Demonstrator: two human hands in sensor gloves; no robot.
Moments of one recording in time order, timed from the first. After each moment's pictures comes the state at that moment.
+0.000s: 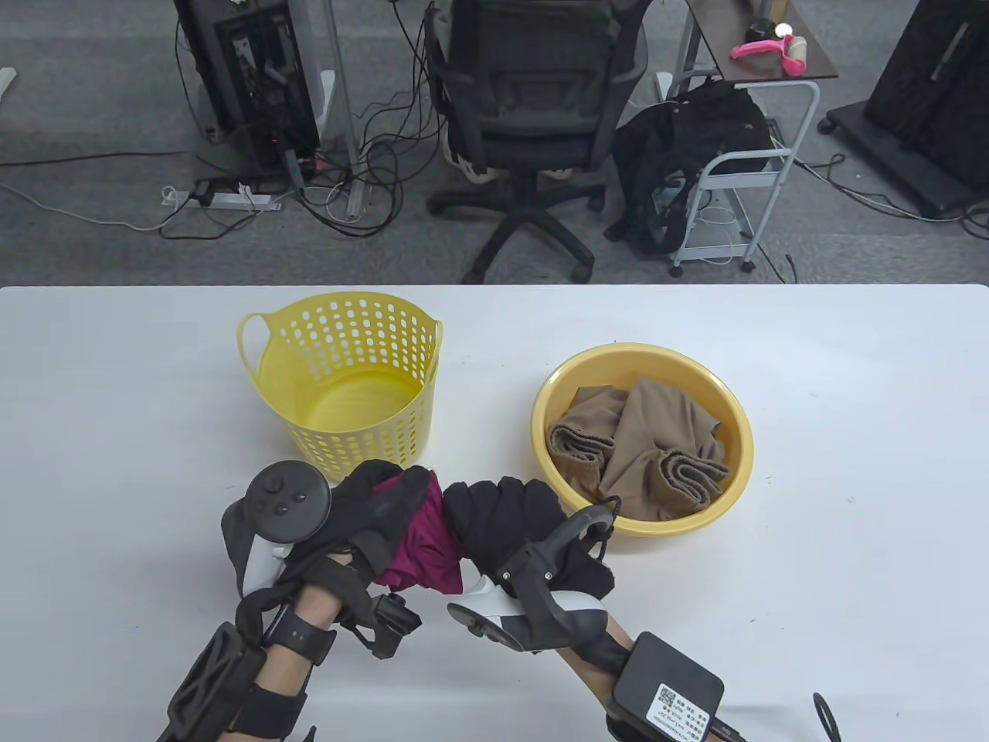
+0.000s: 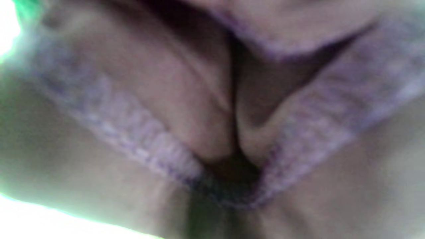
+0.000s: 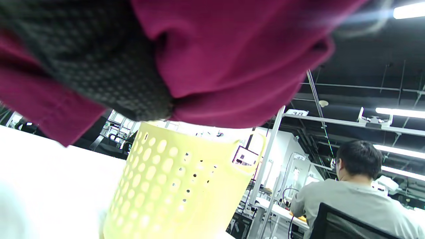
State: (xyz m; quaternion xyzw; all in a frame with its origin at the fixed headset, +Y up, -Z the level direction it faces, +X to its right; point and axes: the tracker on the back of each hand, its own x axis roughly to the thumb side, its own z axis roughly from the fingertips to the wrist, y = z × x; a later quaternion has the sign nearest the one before) left_hand -0.199 -0.622 -0.287 -0.02 -0.08 0.46 0.88; right_hand -0.004 -0.603 -0.243 -0.34 0.31 -0.89 0.06
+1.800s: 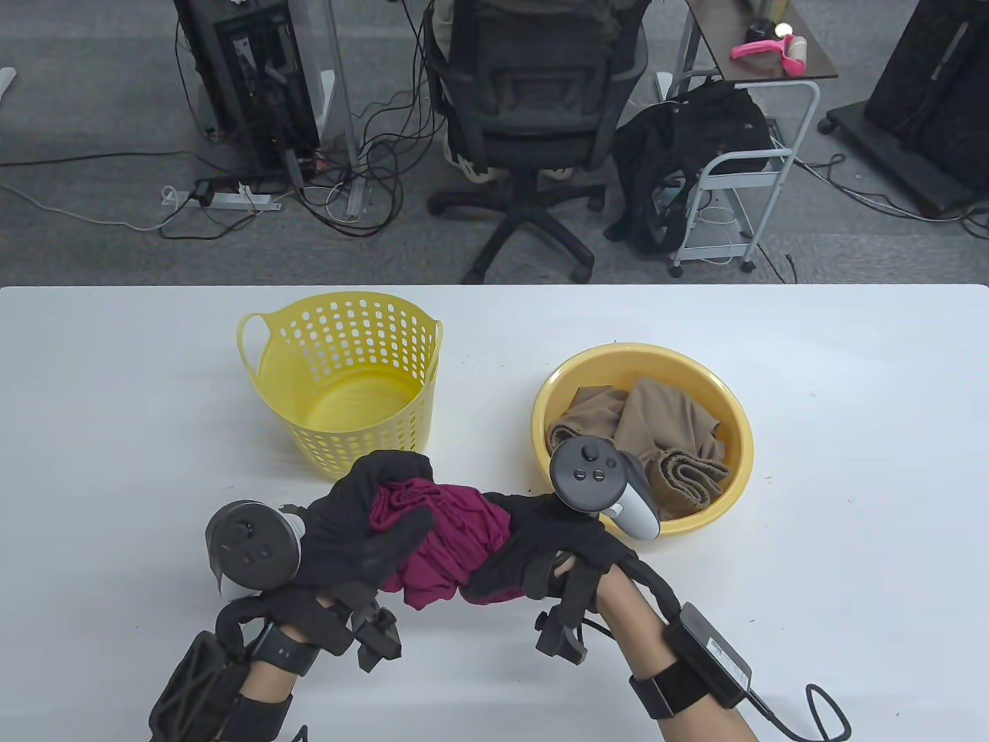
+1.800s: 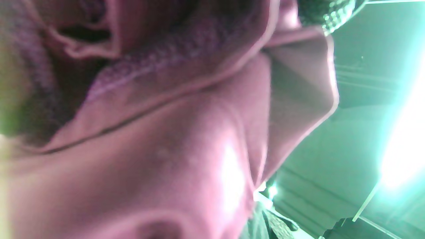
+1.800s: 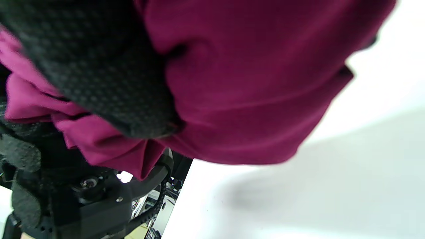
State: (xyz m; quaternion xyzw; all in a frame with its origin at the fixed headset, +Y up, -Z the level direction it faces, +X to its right) left_hand -0.194 -0.590 -0.264 0.11 -0.35 0.46 0.81; right_hand 0.043 -0.637 -0.308 -0.30 -0.19 -0.80 -0.48
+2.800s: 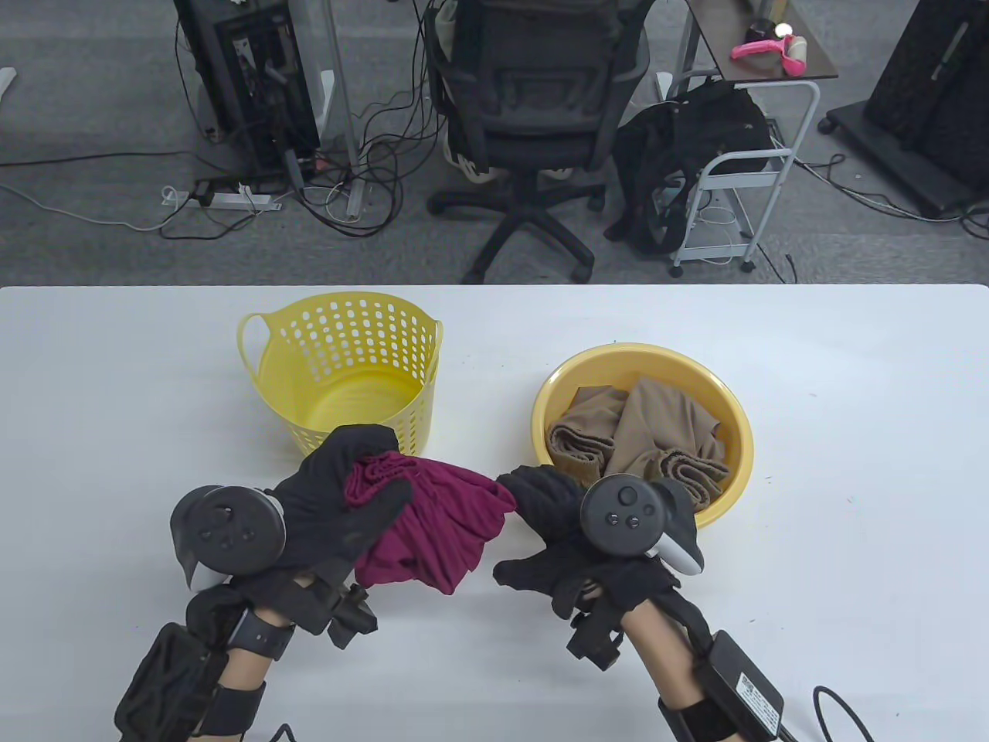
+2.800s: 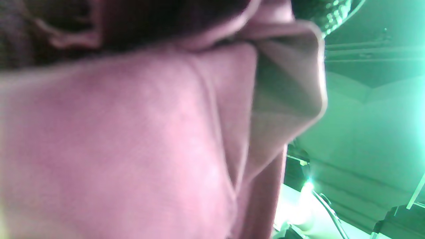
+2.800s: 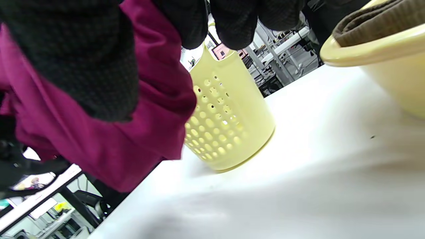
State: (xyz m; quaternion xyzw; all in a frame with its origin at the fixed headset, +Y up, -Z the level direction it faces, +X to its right) left_hand -0.215 -0.566 -0.272 0.14 -0.30 0.40 0.86; right_hand 0.082 -0.638 -0.288 -0.27 -0.03 -0.90 -0.34
